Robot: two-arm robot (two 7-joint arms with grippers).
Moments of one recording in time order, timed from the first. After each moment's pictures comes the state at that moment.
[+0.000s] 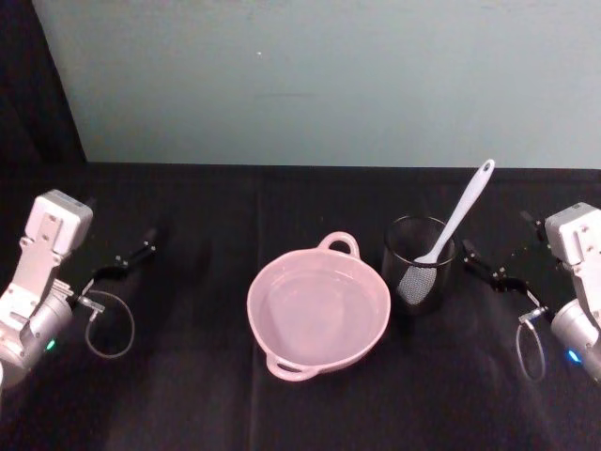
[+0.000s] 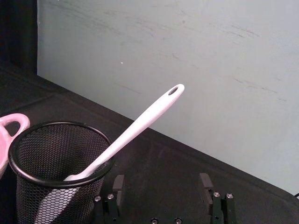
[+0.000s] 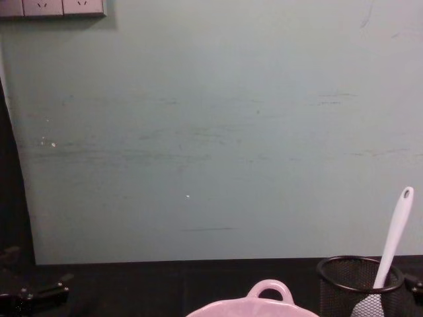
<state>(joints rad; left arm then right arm) -0.20 0.60 0.45 -1.41 -0.25 -0.12 0.03 0.20 0.60 -0.45 -1.41 0.25 -0.12 -0.03</state>
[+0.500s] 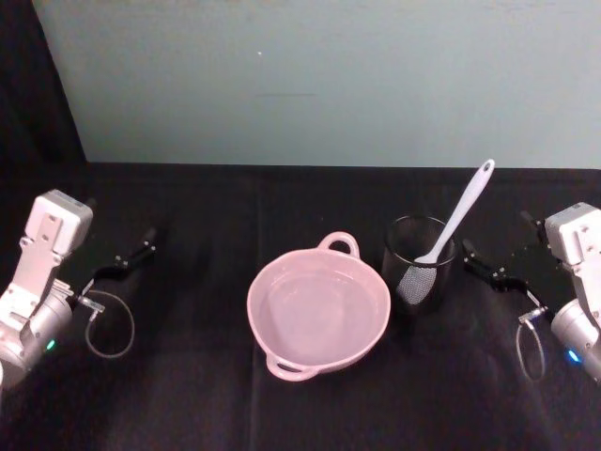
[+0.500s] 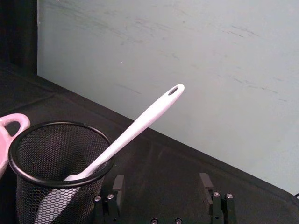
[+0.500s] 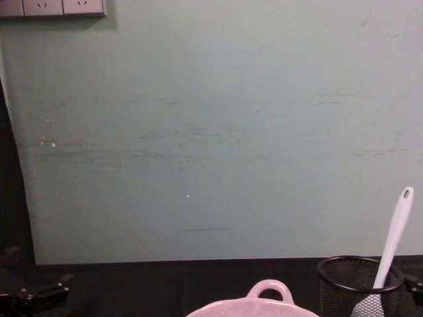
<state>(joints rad) -0.20 0.60 0.45 -1.41 -0.25 -0.12 0.03 0.20 0.60 -0.45 -1.41 0.25 -0.12 -0.03</state>
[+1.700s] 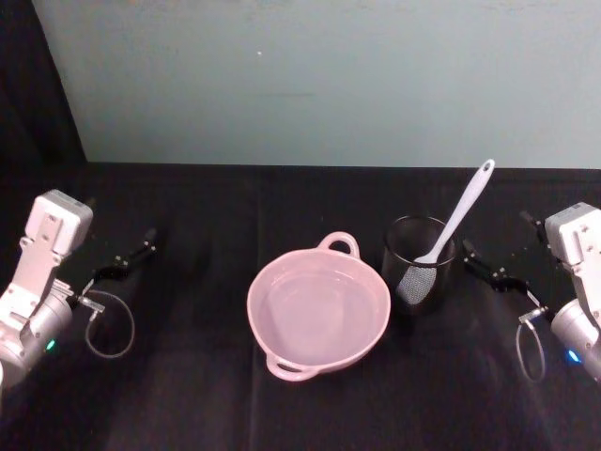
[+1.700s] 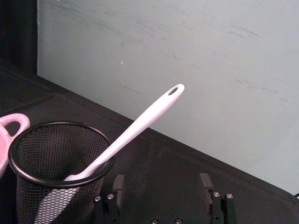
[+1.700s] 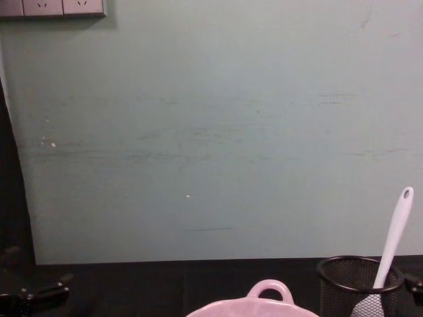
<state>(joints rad) -0.20 0.60 0.45 -1.41 -0.25 -0.12 0.03 0.20 0.60 -0.45 -1.41 0.25 -0.12 -0.03</state>
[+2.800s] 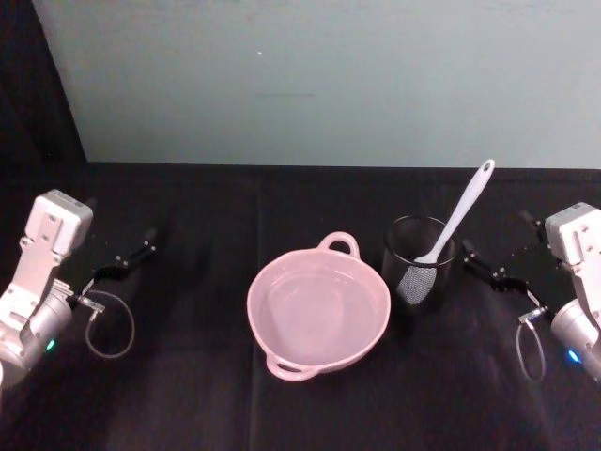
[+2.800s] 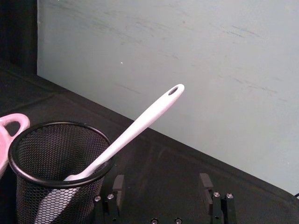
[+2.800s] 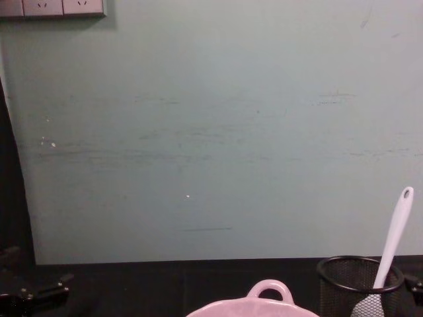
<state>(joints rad) -0.20 0.60 0.45 -1.41 -0.25 -0.12 0.03 0.20 0.60 -0.45 -1.41 0.25 -0.12 -0.03</state>
